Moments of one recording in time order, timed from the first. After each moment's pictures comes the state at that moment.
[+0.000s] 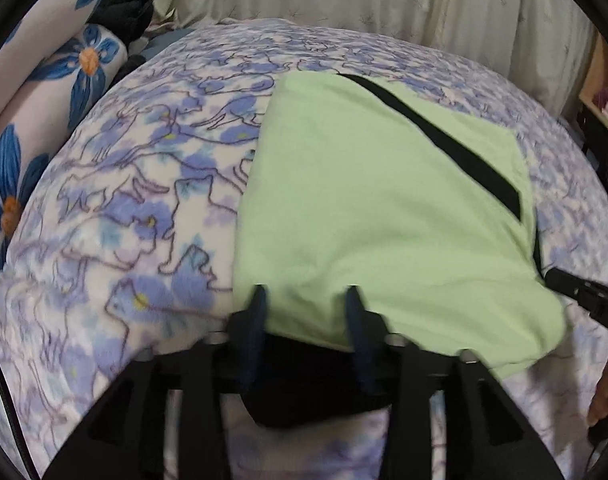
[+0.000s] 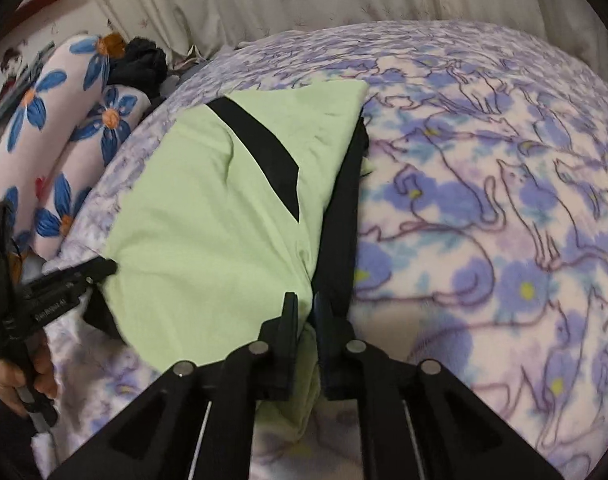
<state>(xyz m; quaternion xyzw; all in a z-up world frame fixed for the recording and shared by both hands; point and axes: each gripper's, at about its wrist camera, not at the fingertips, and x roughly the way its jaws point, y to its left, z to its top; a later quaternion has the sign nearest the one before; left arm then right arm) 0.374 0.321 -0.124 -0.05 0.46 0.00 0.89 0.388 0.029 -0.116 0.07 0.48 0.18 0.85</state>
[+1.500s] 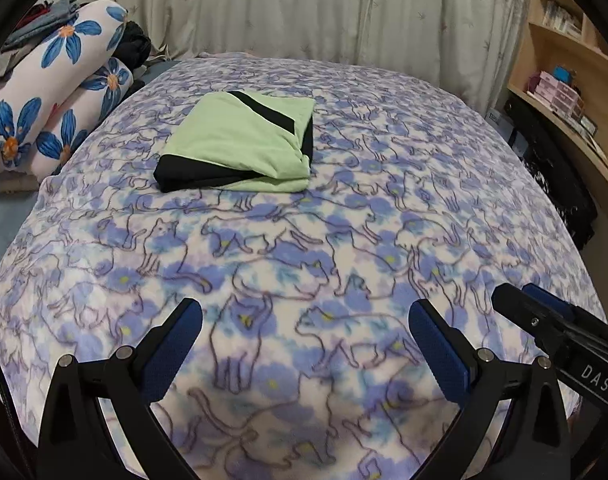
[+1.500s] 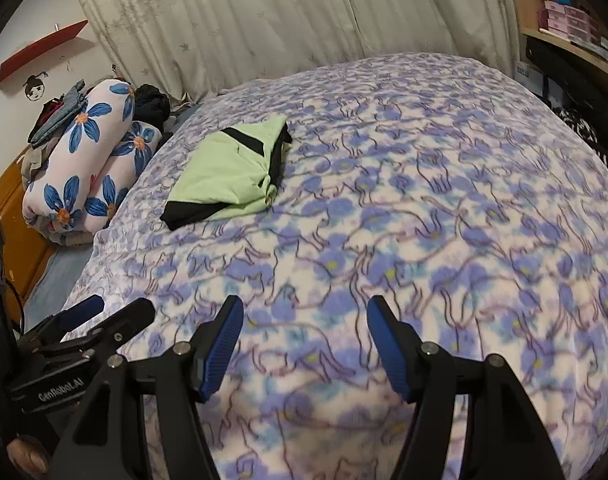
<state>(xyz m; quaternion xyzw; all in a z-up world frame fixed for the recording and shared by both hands) 0.034 0.094 -0.022 -0.05 0.42 -0.02 0.91 0.062 -0.115 -0.008 0.09 0.43 0.12 0.89</state>
